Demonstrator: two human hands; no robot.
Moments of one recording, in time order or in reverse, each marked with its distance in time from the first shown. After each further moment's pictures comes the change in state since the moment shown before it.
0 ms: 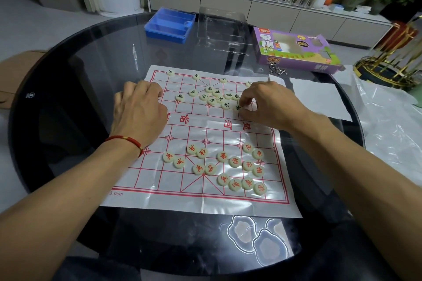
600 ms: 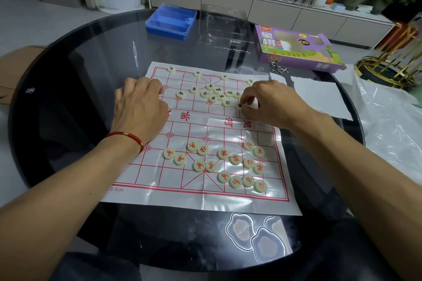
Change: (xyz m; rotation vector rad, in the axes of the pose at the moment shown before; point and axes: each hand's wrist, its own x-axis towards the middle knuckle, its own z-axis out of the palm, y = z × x) left_hand 0.000 0.000 0.000 -0.003 0.003 0.003; right_hand -0.003 0.000 -0.003 -0.025 -0.029 -0.016
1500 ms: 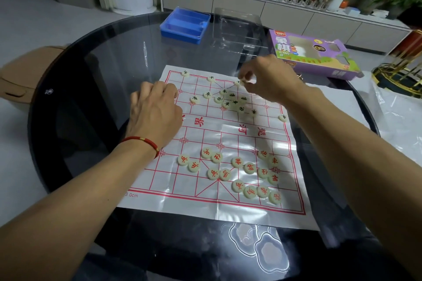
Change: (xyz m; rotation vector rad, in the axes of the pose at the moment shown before) left_hand -0.001 0.000 -0.001 0.000 -0.010 -0.004; right_hand 0.071 -0.013 -0.012 -0.016 0.088 -0.003
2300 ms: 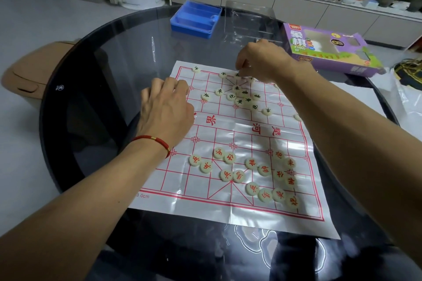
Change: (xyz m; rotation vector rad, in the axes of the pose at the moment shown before) left_hand 0.000 -0.001 0.000 0.010 0.002 0.017; right_hand 0.058 -0.003 0.017 -0.015 -0.121 -0.044
